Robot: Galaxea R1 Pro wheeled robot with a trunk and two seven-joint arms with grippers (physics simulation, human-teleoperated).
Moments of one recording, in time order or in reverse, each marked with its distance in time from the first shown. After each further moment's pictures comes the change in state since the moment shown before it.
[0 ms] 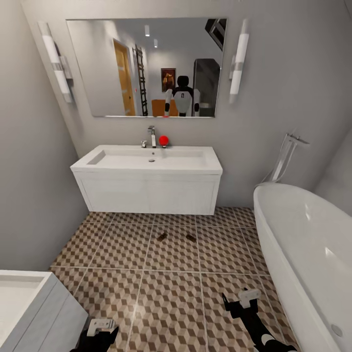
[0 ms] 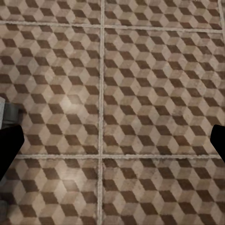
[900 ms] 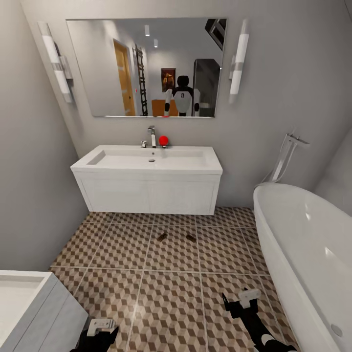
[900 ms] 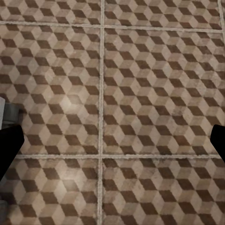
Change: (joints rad) left arm 0.000 0.000 -0.001 0.000 0.000 0.000 0.000; right arm 0.000 0.000 0.000 0.000 0.000 0.000 -0.001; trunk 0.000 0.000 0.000
